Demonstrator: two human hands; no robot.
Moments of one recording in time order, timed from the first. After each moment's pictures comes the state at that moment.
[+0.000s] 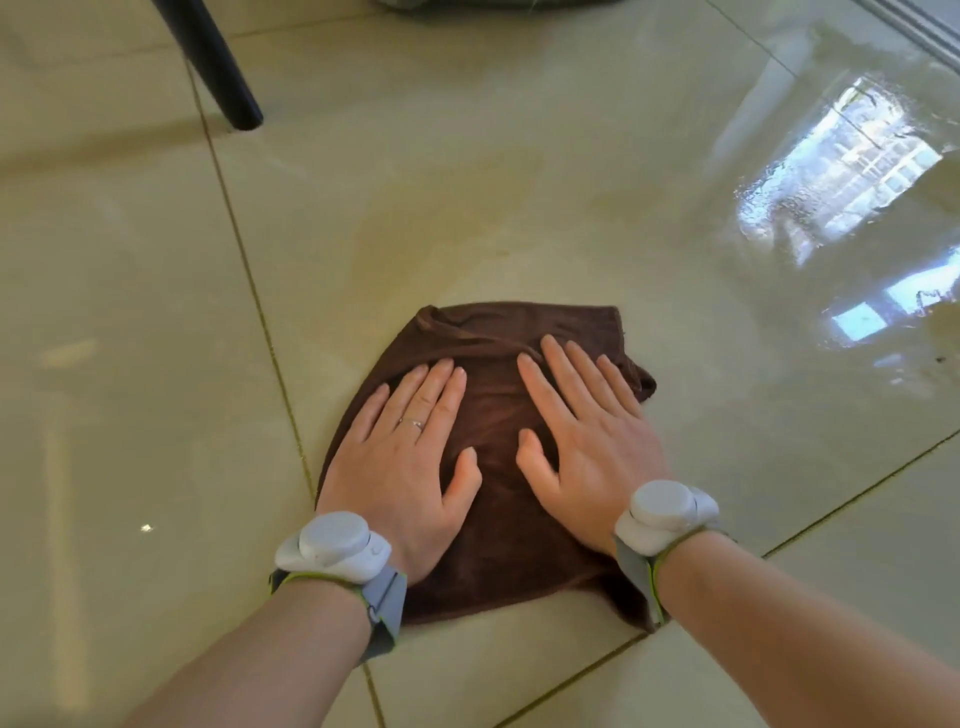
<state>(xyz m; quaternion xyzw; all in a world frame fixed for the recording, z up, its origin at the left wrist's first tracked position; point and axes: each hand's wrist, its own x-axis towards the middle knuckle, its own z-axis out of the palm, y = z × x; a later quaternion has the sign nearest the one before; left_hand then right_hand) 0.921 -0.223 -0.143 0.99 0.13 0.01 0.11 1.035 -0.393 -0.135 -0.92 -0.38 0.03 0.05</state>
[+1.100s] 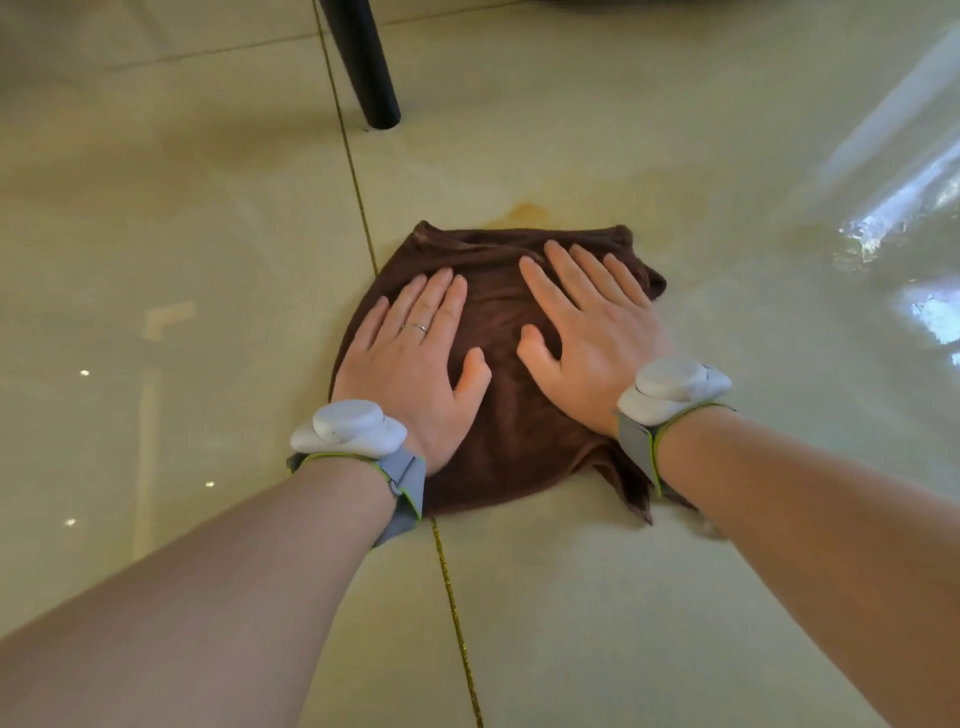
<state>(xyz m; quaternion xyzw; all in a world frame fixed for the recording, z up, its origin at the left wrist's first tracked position) 0.970 -0.083 -0.147 0.96 0.25 0.03 0.08 1.112 -0.218 -0.144 -0.89 -0.45 0.02 0.04</state>
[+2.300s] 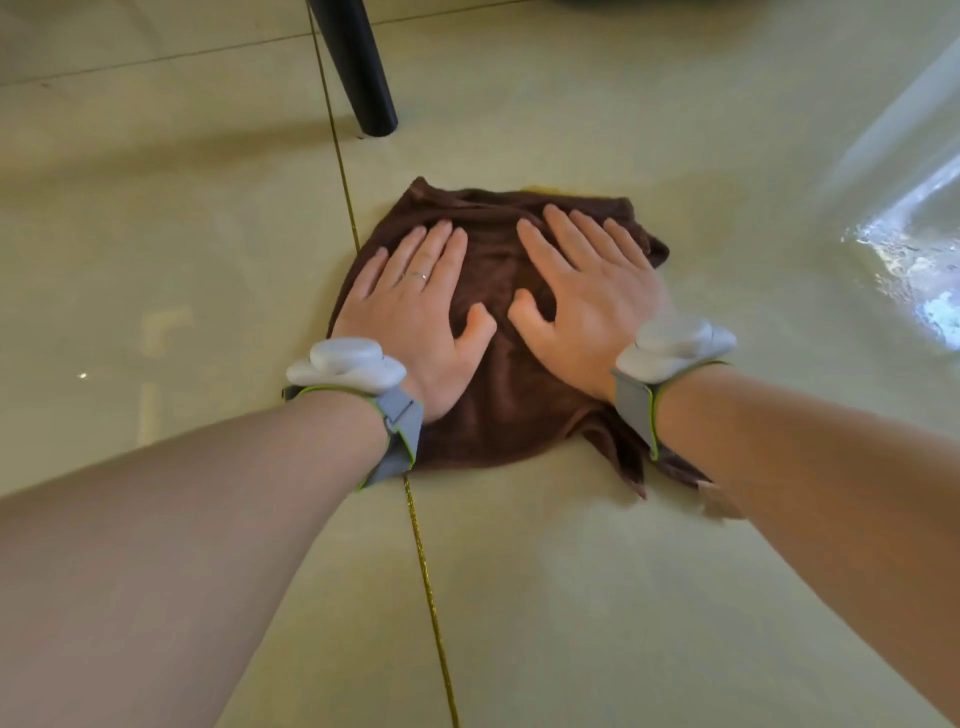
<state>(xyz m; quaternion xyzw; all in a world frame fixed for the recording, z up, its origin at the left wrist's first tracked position) 1.032 -0.038 -0.156 0.97 0.24 0.04 0.06 1.156 -0.176 -0.145 -0.90 -0.43 0.03 0.05</state>
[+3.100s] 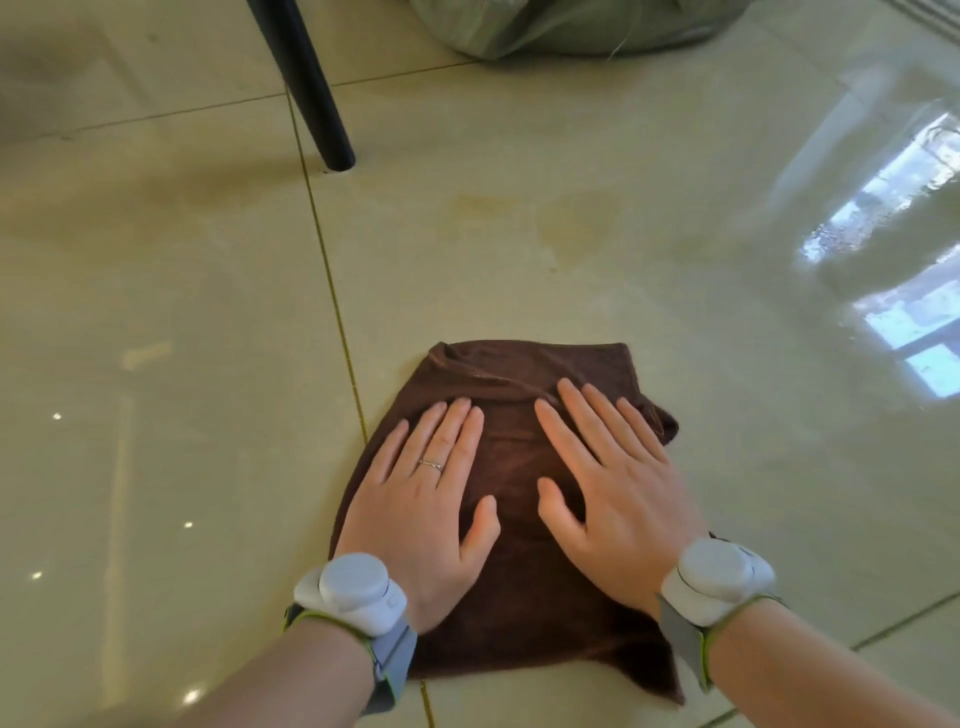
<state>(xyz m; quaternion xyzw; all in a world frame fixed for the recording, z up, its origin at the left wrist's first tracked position) 0.900 -0.190 -0.146 0.99 0.13 0.00 0.06 1.027 -0.360 -0.131 -0.90 -0.43 0.08 0.05</state>
